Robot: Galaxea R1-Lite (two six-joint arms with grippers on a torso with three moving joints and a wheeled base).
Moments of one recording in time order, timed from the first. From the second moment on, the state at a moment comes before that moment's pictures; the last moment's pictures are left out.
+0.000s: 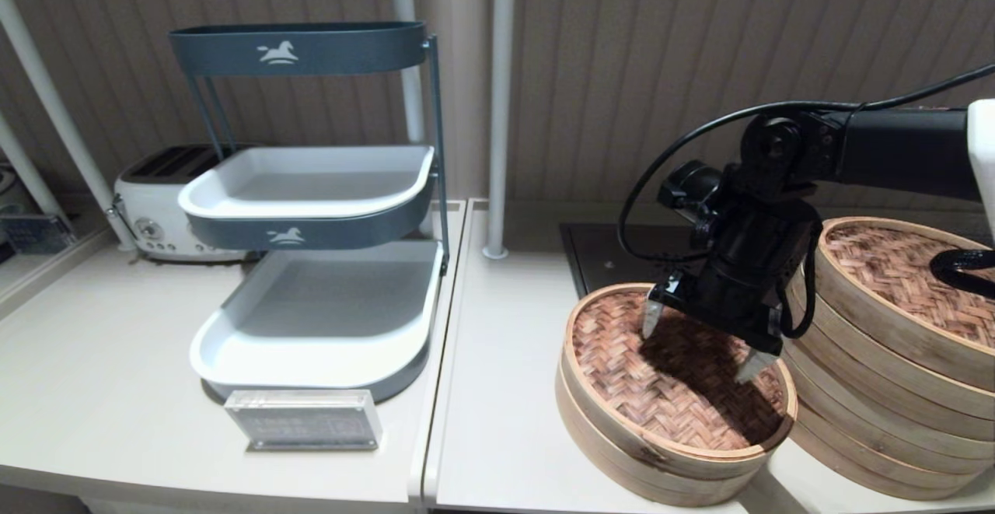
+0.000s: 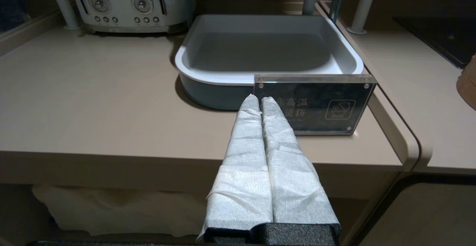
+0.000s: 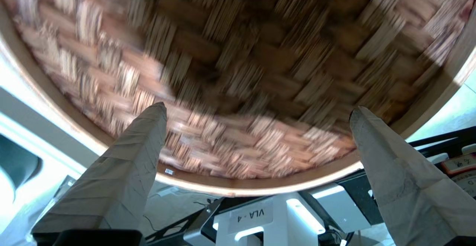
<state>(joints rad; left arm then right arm) 0.00 0.00 0.00 -0.05 -0.02 0.01 0.32 2.11 -1.93 1.24 0.04 0.97</state>
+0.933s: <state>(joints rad) 0.00 0.00 0.00 -0.05 -0.02 0.01 0.29 2.17 -1.93 1.19 0.04 0.95</state>
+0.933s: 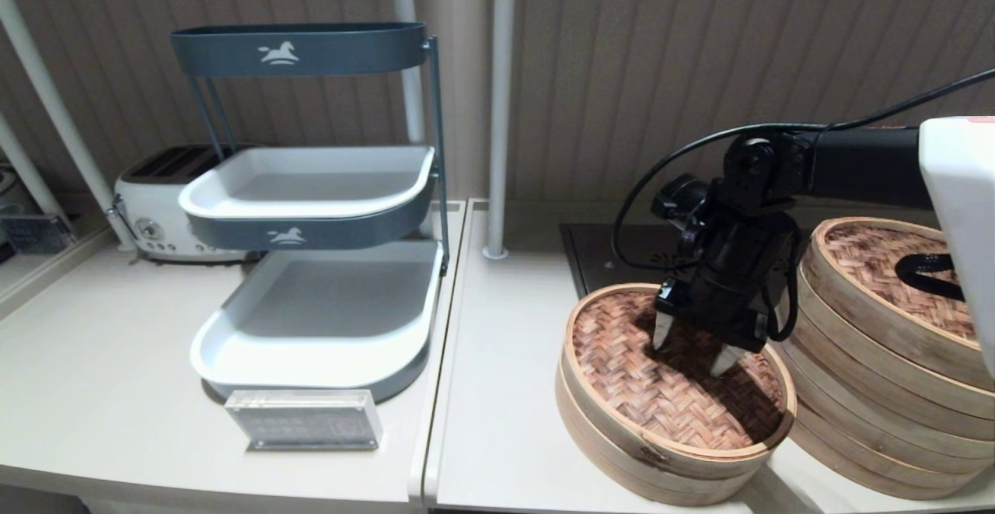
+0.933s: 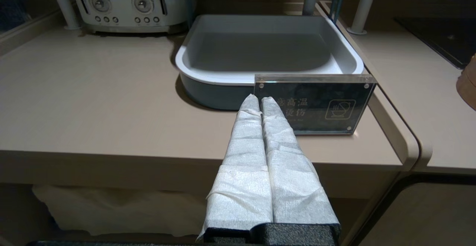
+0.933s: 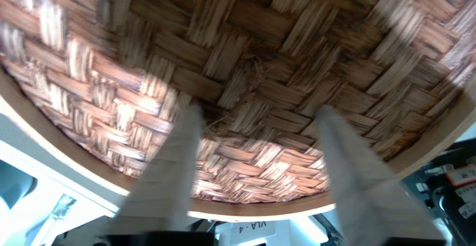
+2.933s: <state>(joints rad) 0.00 0.00 0.00 -0.05 -0.02 0.01 0.30 2.13 -1.93 1.12 0.04 0.92</state>
